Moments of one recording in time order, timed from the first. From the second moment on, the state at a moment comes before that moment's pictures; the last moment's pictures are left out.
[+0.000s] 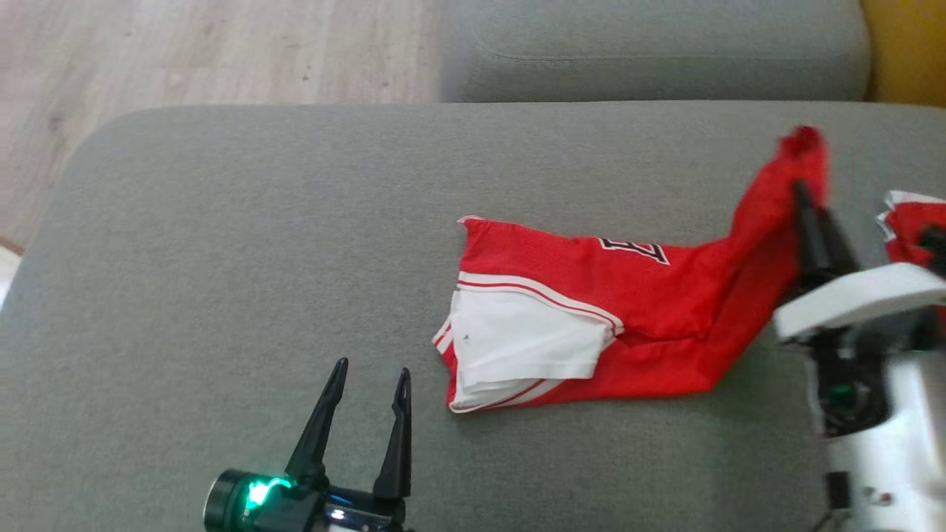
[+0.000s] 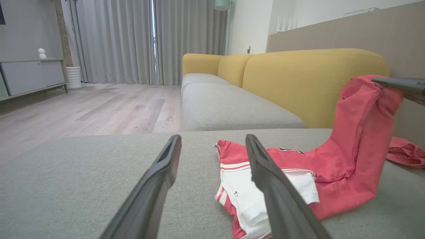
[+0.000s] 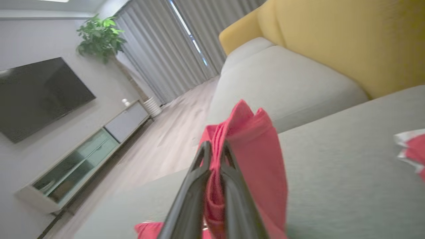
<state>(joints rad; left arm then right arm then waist) 0.11 0.07 -0.39 0.00 -0.14 0.08 -0.26 -0.27 -0.14 -0.09 0.25 0.62 0.12 0.12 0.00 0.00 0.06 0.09</state>
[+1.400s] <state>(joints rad) 0.13 0.06 -0.34 0.02 -0.20 0.12 -0.26 -0.26 -0.18 0.37 0.33 0.58 0.12 -0.25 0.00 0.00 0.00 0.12</state>
